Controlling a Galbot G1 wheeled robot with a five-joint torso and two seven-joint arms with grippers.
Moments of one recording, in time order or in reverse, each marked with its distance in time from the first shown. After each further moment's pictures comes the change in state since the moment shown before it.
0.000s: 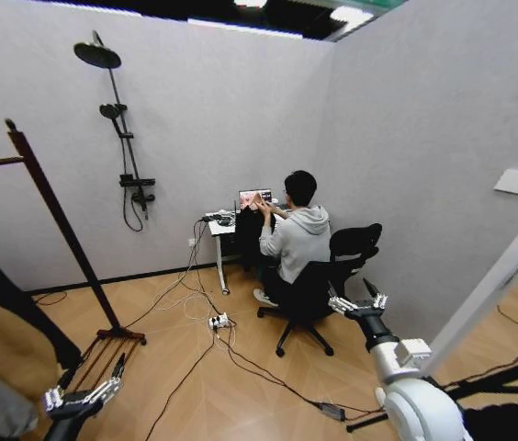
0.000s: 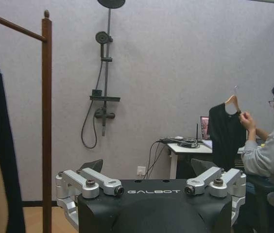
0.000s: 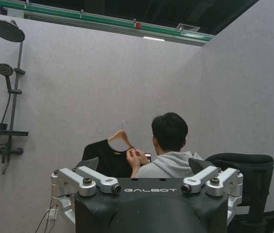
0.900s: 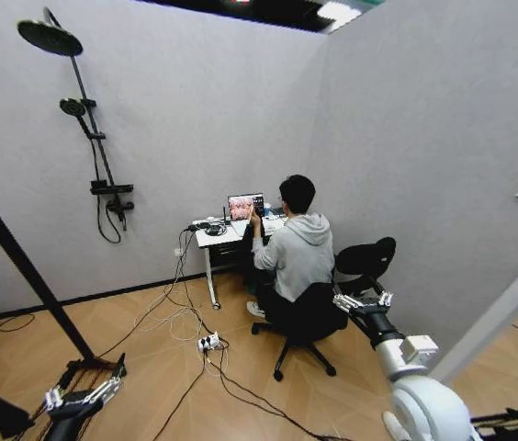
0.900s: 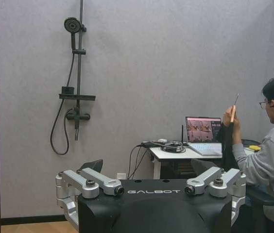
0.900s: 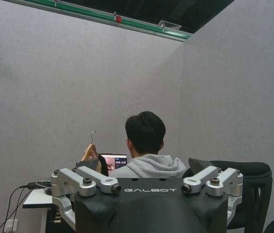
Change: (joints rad) left arm 0.000 0.000 0.000 0.000 0.000 0.000 0.000; right arm -0.009 -0.034 0.042 0.011 0.038 -0.011 0.006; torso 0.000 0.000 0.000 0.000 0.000
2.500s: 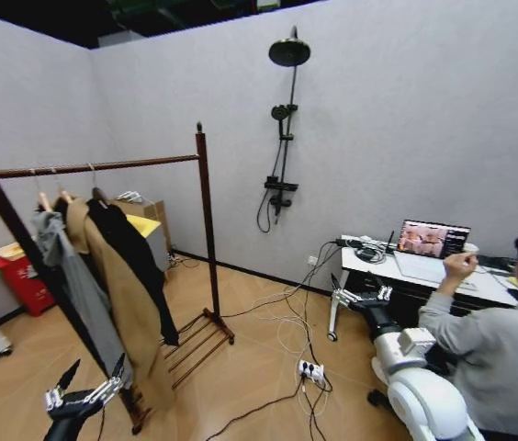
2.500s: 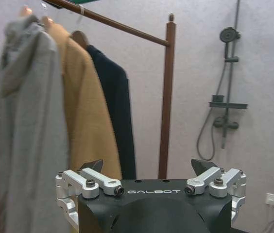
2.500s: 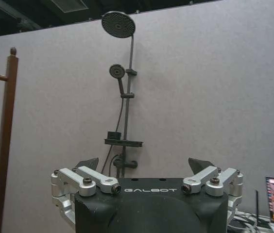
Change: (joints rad) left arm 0.000 0.000 0.000 0.000 0.000 0.000 0.000; right arm 0.036 -0.002 -0.017 -0.003 0.001 -0.028 0.022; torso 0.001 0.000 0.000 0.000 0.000
